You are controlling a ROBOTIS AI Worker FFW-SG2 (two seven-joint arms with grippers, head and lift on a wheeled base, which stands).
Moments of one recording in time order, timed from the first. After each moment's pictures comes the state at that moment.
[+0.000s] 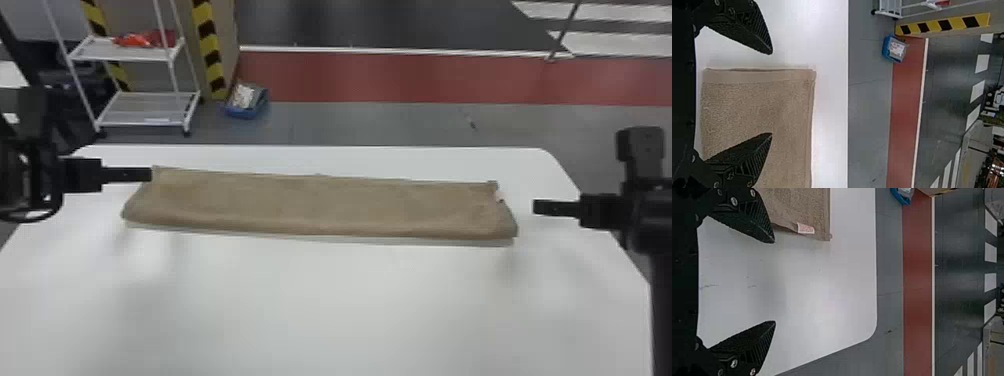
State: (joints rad) left arm -0.52 0.35 0.15 -1.29 -0.04 1.01 -0.59; right arm -0.38 -0.16 -0.37 -1.51 0.49 1.01 0.71
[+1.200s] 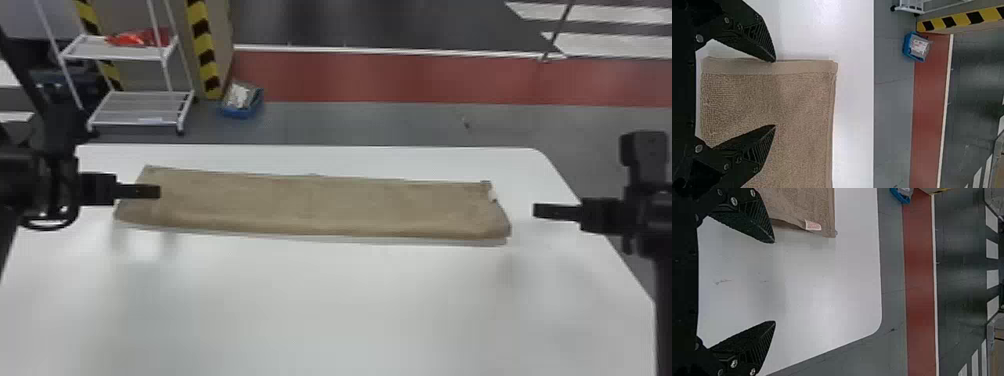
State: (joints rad) left arm -0.59 0.32 0.09 -1.10 -0.09 0.95 -0.58; right arm -0.35 -0.18 -0.38 -1.57 0.46 1.06 0.72
